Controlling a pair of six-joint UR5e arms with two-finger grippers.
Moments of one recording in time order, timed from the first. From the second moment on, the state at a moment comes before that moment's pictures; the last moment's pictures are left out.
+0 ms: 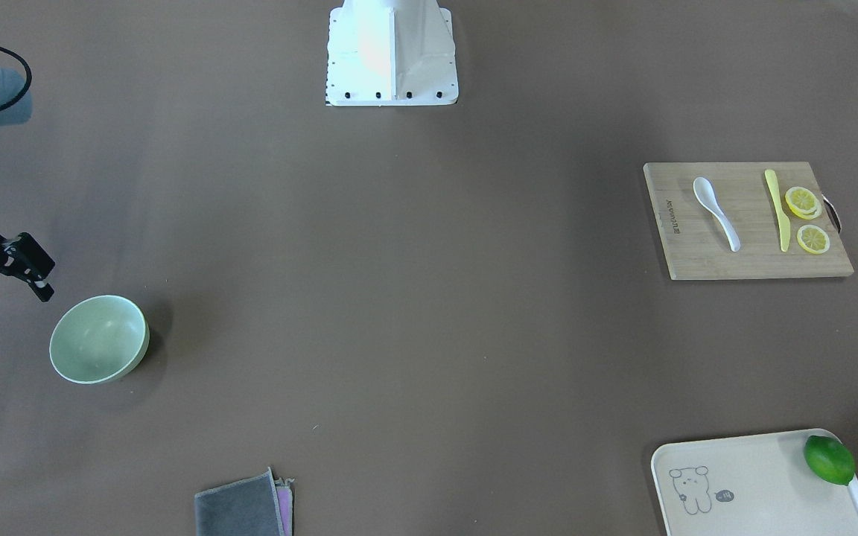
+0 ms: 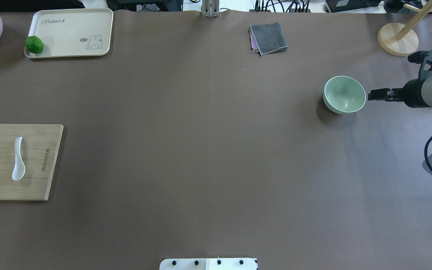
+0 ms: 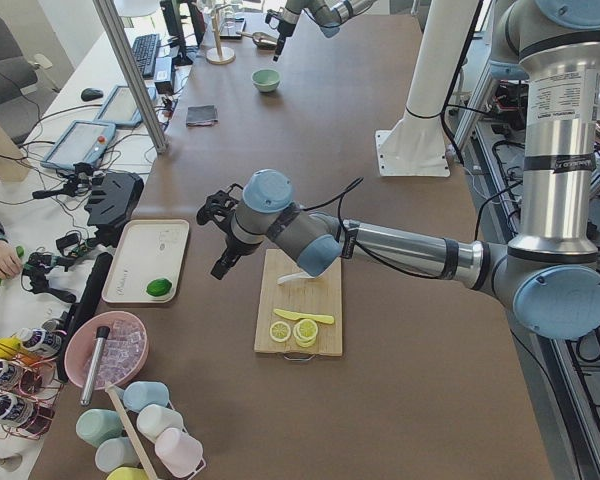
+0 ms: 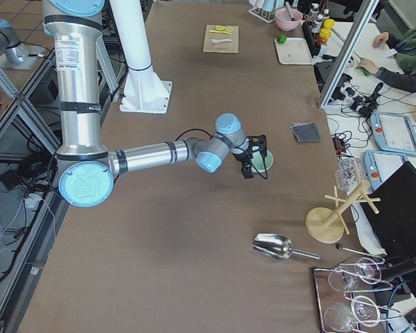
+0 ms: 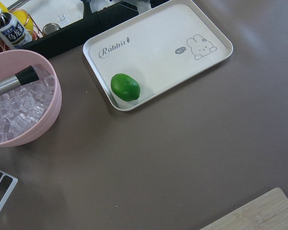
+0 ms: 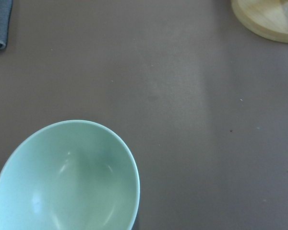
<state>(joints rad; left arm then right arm) -1.45 -1.53 -1.77 -2.13 -2.31 -0.11 0.97 -1.53 1.61 -0.76 1.91 0.98</state>
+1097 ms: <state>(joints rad) -1.44 -1.53 -1.77 -2.13 -2.31 -0.11 0.82 -1.33 1.52 -0.80 1.77 1.18</state>
